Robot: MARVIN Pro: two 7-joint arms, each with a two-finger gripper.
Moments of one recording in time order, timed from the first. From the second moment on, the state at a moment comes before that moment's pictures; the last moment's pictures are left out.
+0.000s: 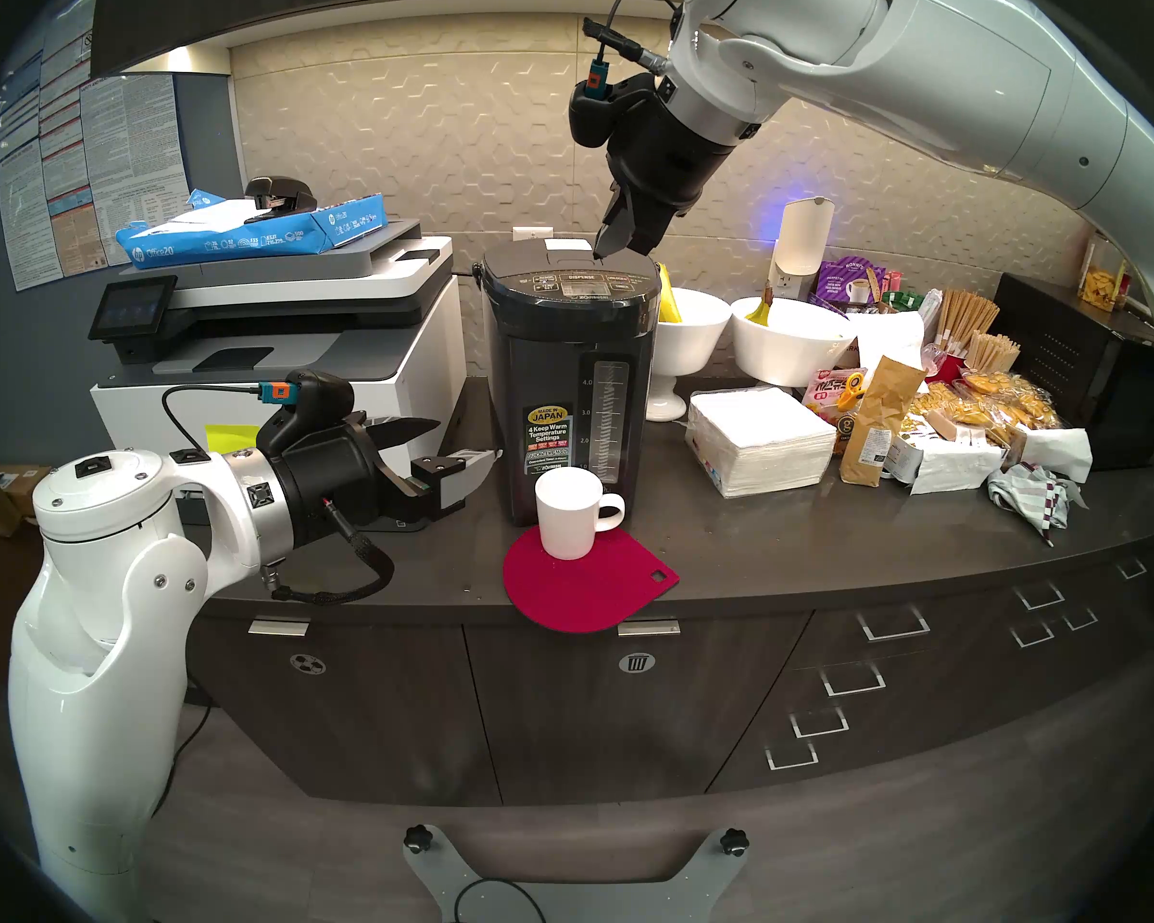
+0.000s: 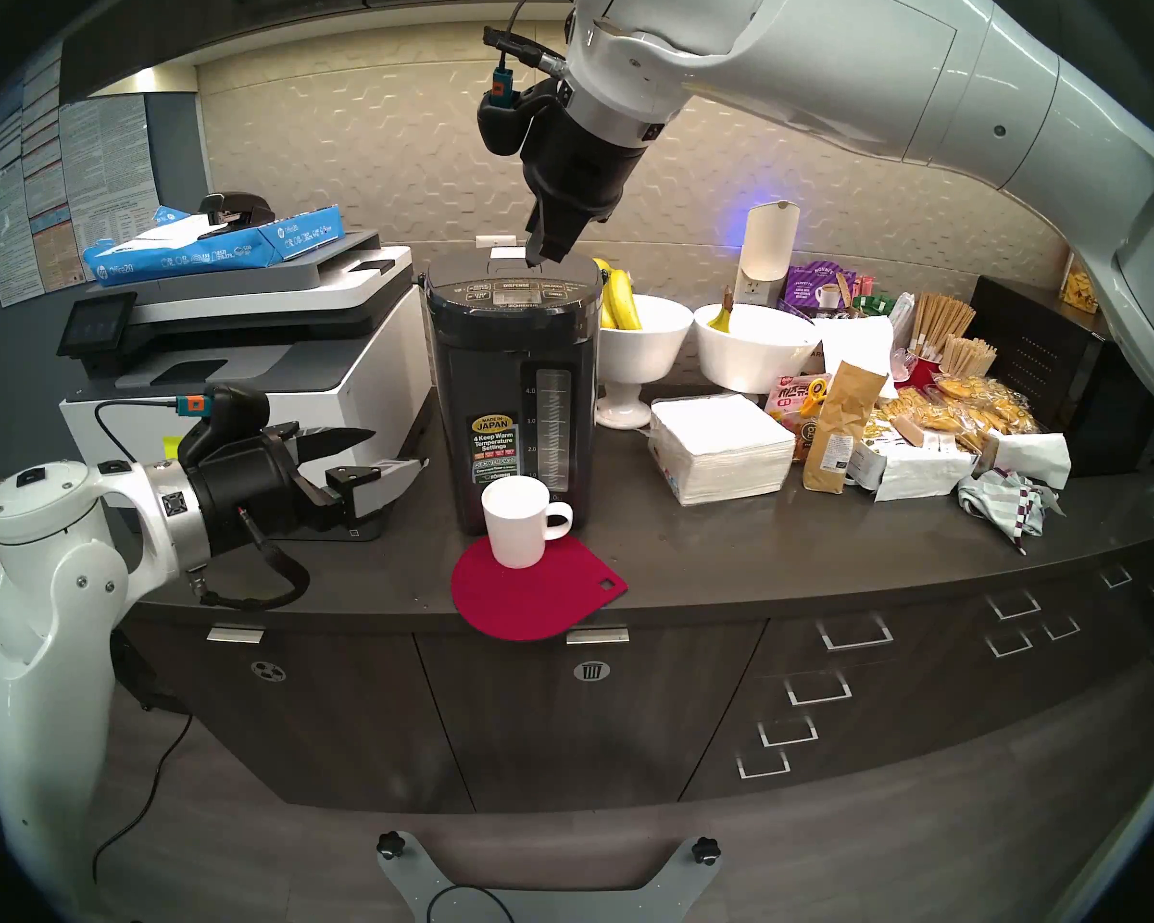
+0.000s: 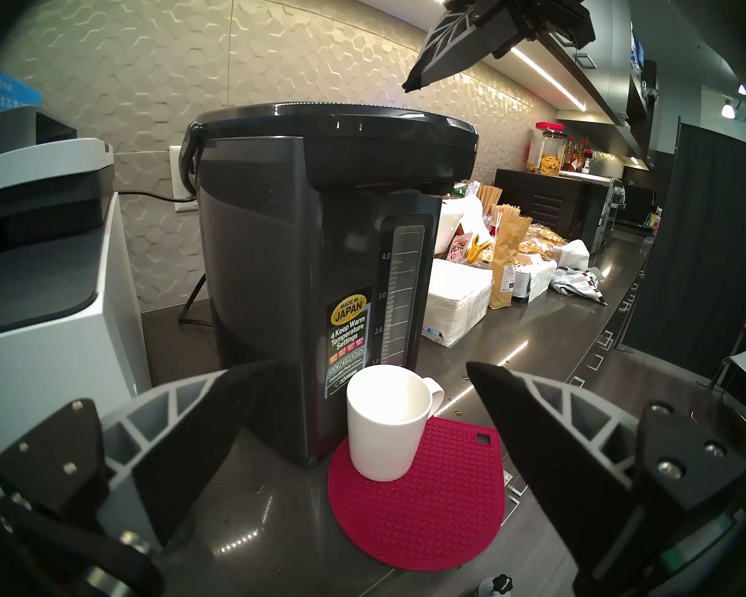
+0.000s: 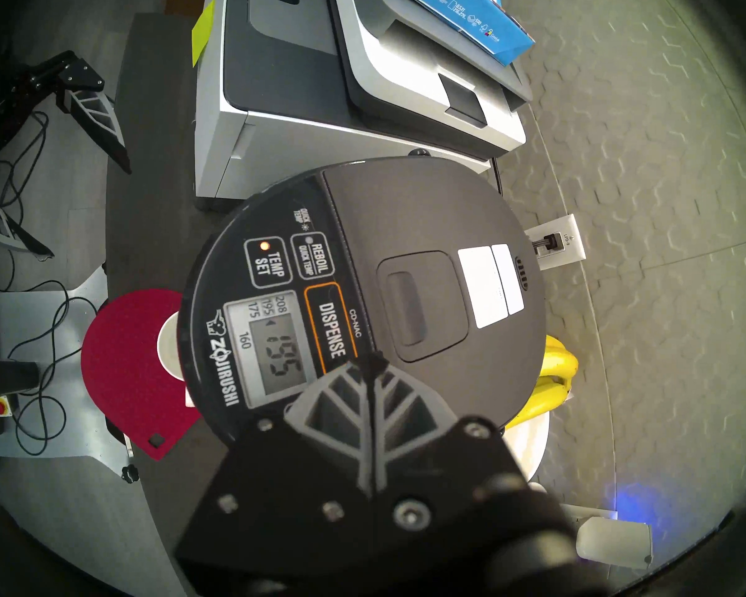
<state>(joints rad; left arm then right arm) 1.70 -1.06 -1.80 -2.39 -0.68 0.88 -0.38 0.53 -1.03 -0.03 -1.49 0.72 0.92 0.84</state>
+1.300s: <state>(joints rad) 1.70 -1.06 -1.80 -2.39 -0.68 0.88 -0.38 0.49 -1.05 -0.03 -1.49 0.73 0.92 0.79</state>
